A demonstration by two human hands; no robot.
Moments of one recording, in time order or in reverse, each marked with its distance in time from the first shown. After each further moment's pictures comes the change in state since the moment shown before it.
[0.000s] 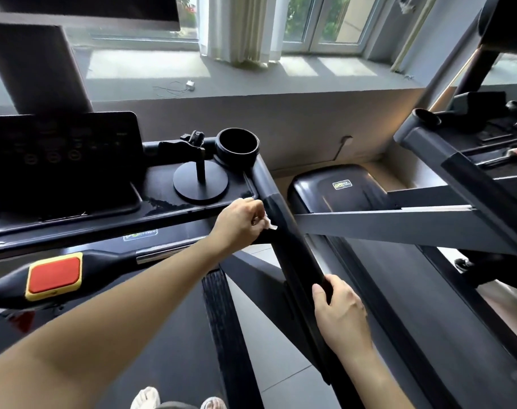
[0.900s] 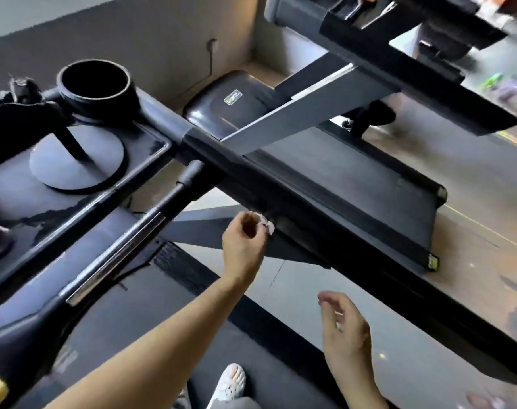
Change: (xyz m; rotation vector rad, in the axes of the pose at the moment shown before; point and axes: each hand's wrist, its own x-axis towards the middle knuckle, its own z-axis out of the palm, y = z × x) left_hand -0.123 0.045 0.072 -0.861 -0.316 -0.308; right_hand -0.168 0.017 0.120 0.454 0.468 0.586
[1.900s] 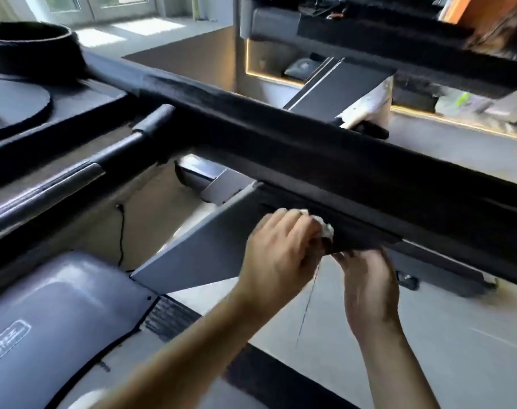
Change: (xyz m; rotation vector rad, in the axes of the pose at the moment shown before) left_hand 0.026 -0.106 0.026 0.500 -0.103 1.236; right_hand 0.113 0.055 0.112 0.931 0.017 -0.156
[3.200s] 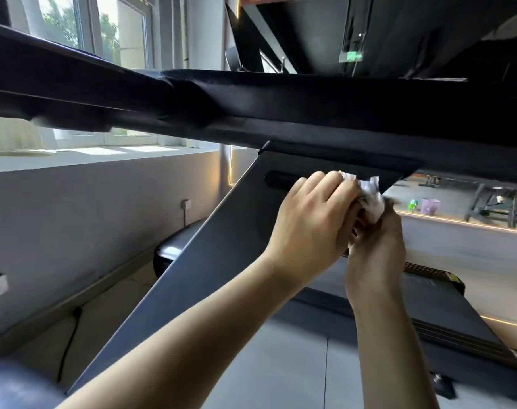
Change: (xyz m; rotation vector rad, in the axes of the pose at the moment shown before) left_hand -0.018 -0.024 0.055 0.043 0.332 0.417; right_hand 0.035 0.064 0.019 0.356 -0.015 -0.563
